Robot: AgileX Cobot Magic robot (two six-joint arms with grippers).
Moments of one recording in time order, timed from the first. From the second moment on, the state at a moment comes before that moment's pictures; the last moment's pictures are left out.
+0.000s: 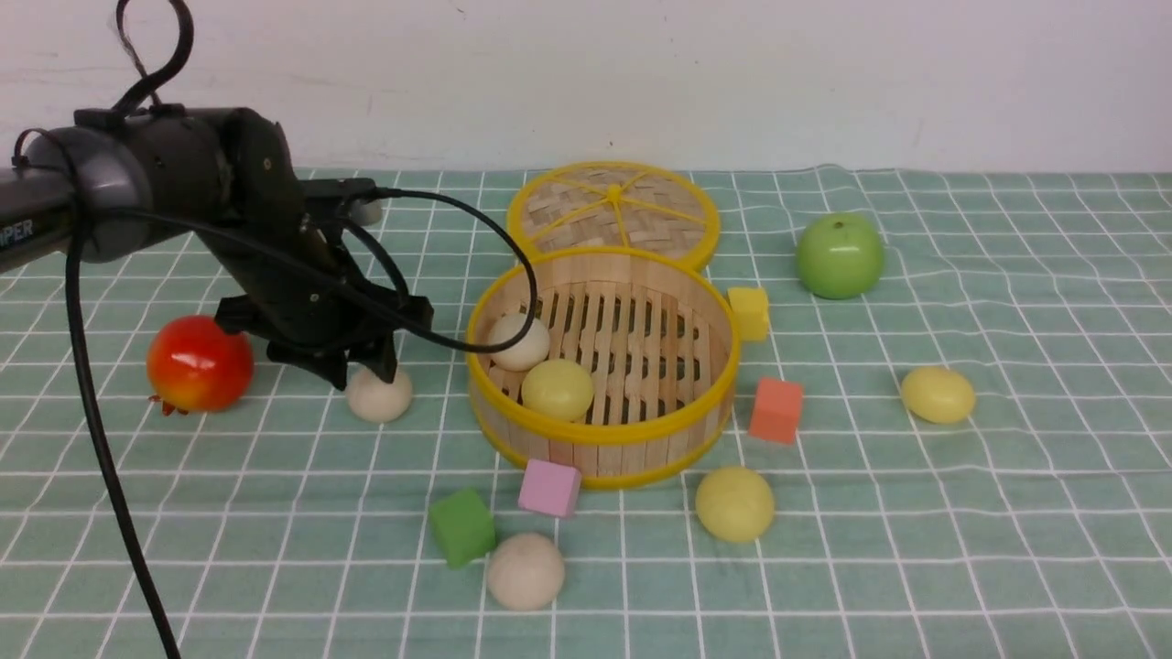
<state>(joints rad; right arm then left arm) -0.04 -0.01 0.02 0.05 0.38 0.02 -0.17 2.00 -1.56 -0.11 0.77 -0.07</state>
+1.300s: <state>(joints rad) -0.04 -0.01 0.02 0.06 0.38 0.02 -0.34 1.88 -1.67 -0.08 0.72 -0.01</state>
